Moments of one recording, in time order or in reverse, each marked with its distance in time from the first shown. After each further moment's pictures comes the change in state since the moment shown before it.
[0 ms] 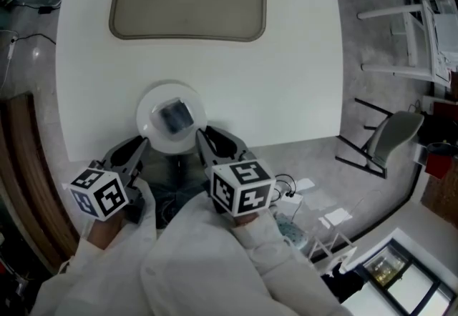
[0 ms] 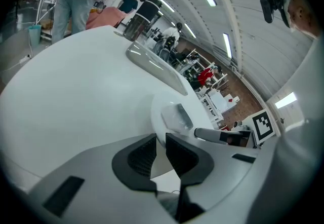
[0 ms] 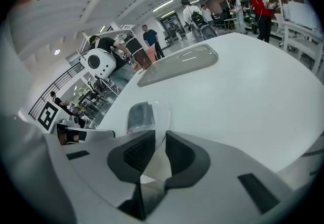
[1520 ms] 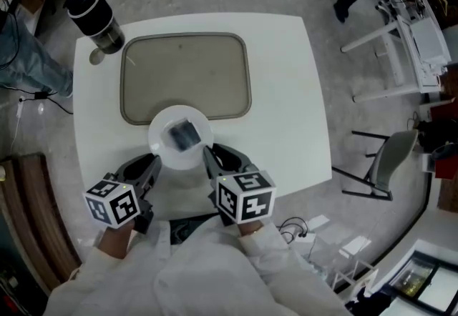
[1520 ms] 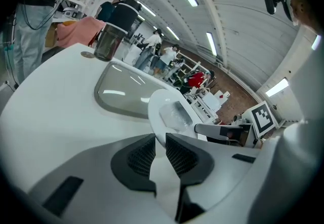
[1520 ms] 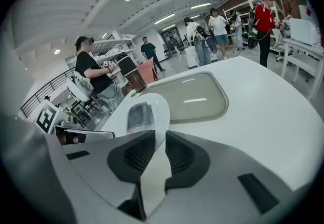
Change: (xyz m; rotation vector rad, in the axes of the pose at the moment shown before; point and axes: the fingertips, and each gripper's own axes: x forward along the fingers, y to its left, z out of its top) left arm 0.047 -0.010 0.131 0.174 -0.048 -0.082; right arm 0.028 -0.019 0.133 -0.039 -0.142 -0.060
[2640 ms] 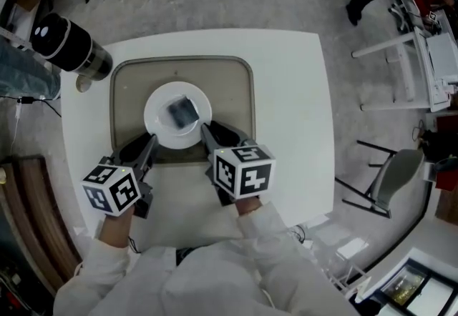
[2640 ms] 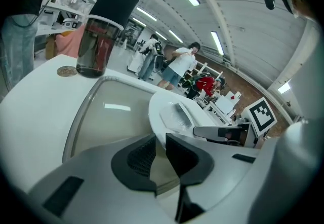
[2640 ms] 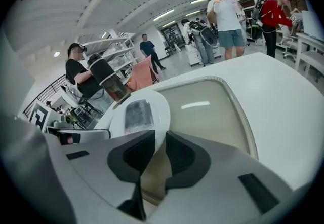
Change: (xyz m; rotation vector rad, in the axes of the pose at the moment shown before) left arm 0.098 0.052 0.115 0.038 -0.057 0.105; right arm 0.117 -0.067 0.101 0.013 0.030 0.035
